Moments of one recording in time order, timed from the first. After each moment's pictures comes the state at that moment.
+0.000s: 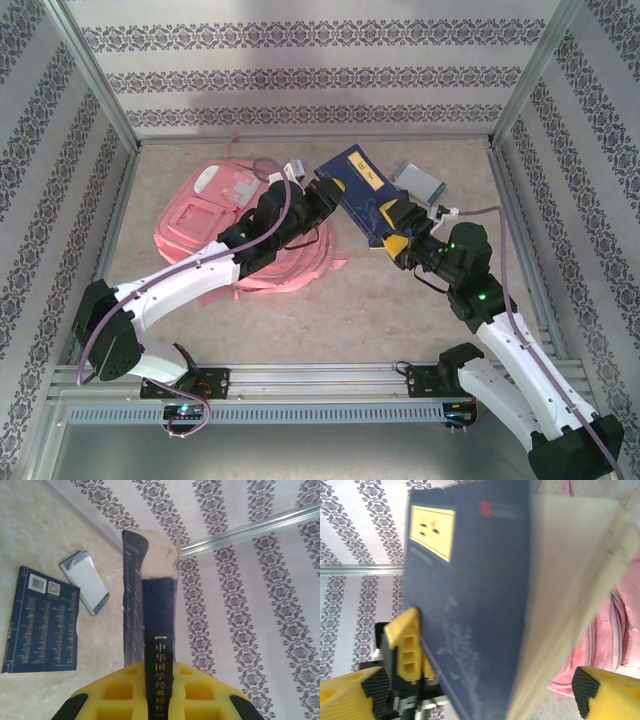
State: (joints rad) left arm -0.80 1.44 1.18 0.07 -0.13 -1.23; right arm 0.35 0.74 0.61 -0.06 -0.39 1.47
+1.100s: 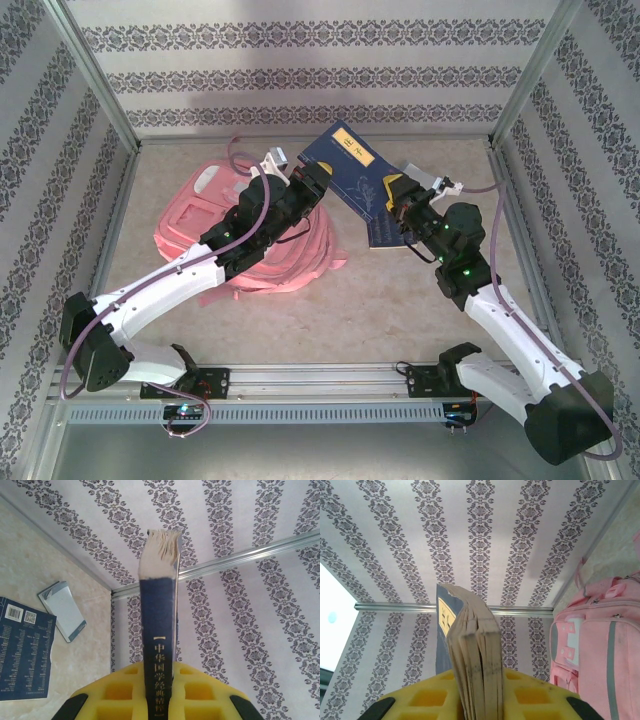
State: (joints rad) left arm -0.79 1.36 1.20 0.06 -0.22 -1.25; right arm 0.36 0.94 0.69 0.30 -0.22 1.56
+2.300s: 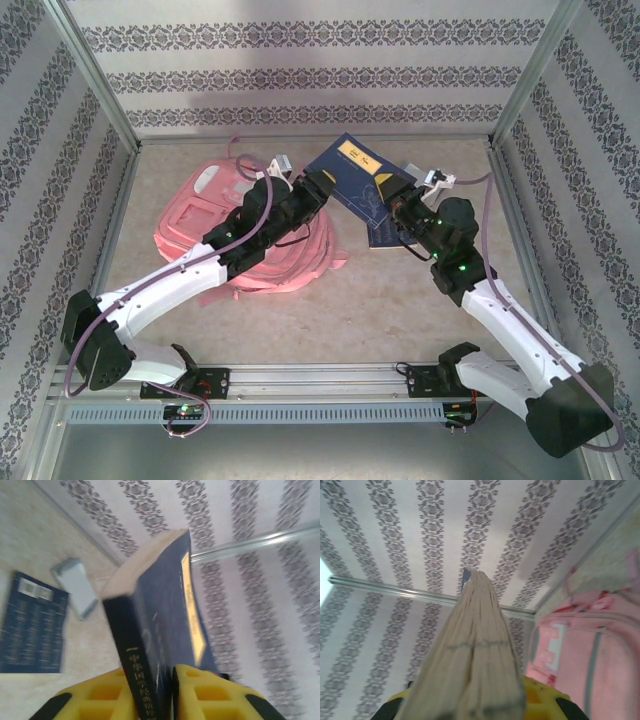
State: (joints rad) left arm -0.76 1.37 1.19 -0.04 -0.13 -1.24; right arm 0.39 0.96 0.75 0.21 -0.20 1.35
